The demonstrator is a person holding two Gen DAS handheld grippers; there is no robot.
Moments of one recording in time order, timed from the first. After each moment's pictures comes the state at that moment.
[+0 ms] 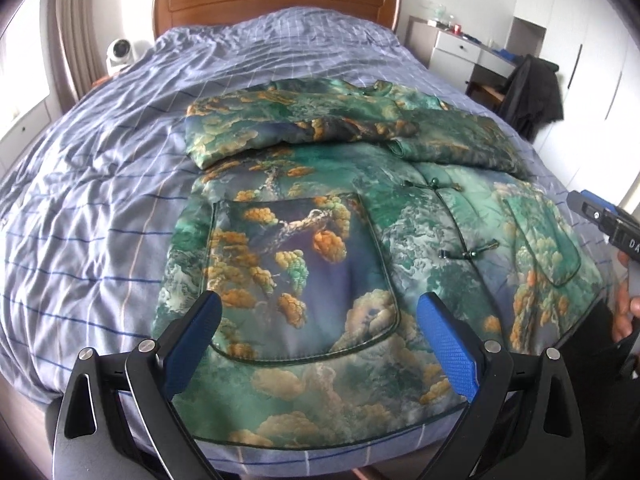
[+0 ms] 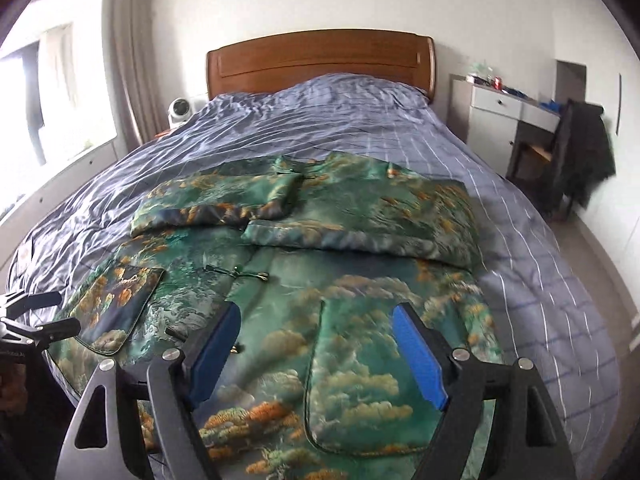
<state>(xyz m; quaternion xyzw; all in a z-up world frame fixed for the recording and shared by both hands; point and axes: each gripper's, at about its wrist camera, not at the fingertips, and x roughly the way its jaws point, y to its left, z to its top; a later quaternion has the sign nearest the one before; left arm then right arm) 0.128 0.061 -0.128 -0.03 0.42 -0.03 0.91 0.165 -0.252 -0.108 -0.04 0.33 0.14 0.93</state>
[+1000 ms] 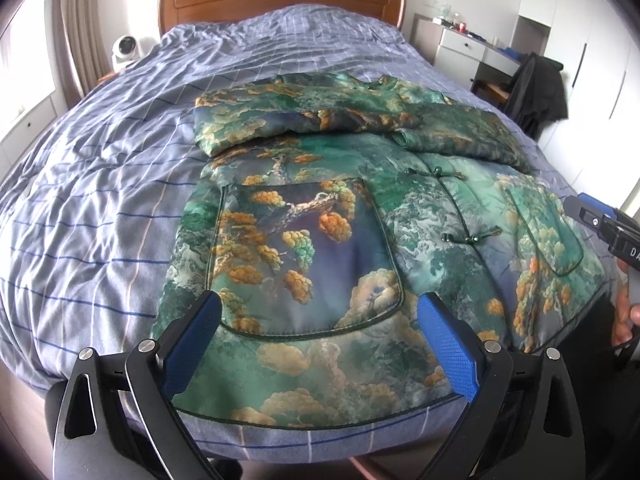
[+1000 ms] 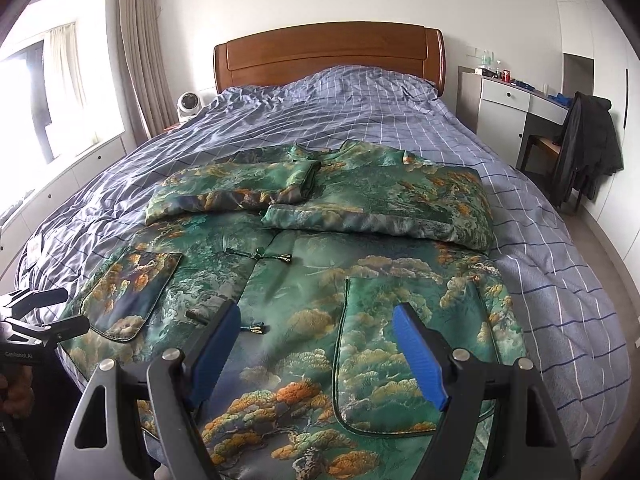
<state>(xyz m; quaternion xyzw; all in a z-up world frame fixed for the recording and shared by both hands) 0.115 0.065 -0.135 -0.04 0.43 -0.02 0.90 0.149 -0.236 -0.118 -0.04 0.34 0.15 0.93</state>
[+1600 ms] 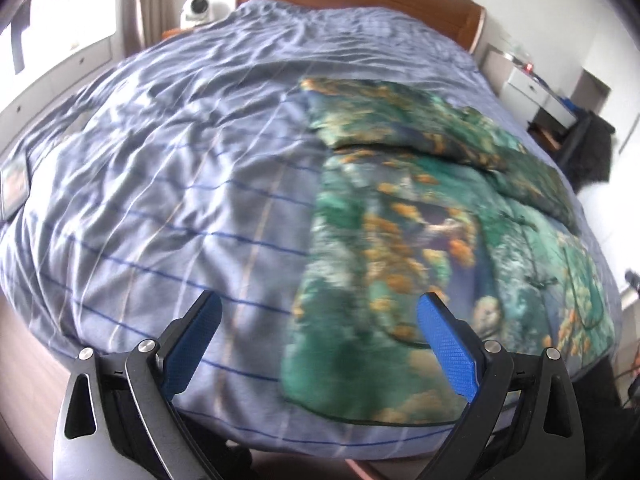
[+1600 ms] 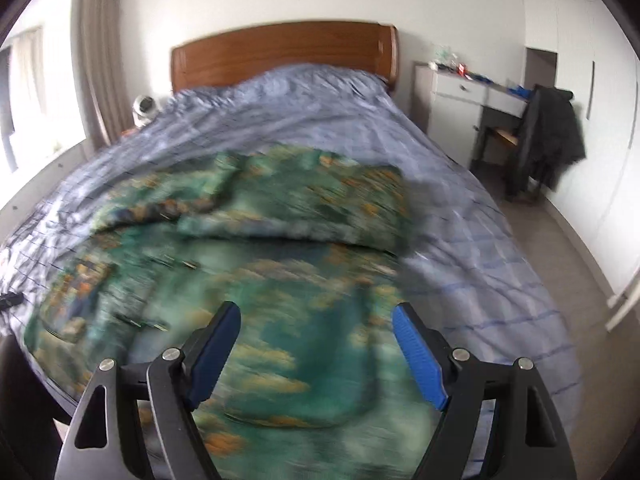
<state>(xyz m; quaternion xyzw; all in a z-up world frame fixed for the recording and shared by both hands) 0.108 0.173 -0.142 -0.14 0.44 0.07 0.89 0.163 -0.331 -0.101 -0.05 0.37 0.07 0.93</state>
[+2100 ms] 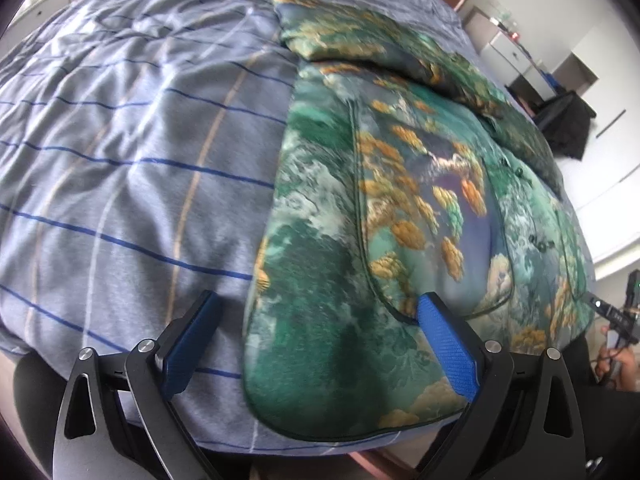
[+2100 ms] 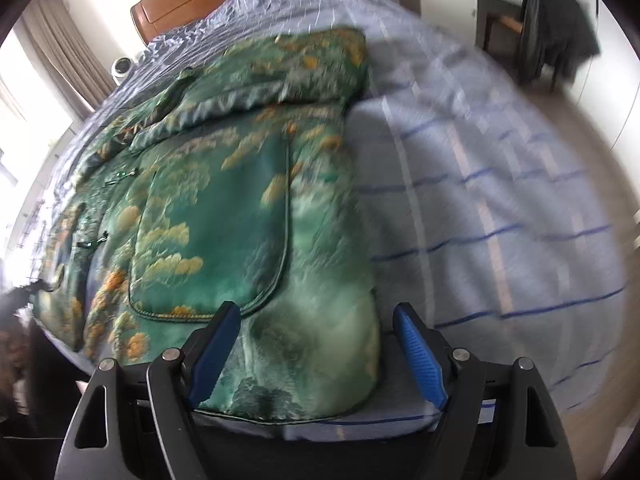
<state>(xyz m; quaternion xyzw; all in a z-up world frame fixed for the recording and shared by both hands) 0.131 0.165 -0.203 -0.18 0.52 -0.03 0.83 0.173 -0.400 -0.186 0.05 0.53 0.10 0.84</state>
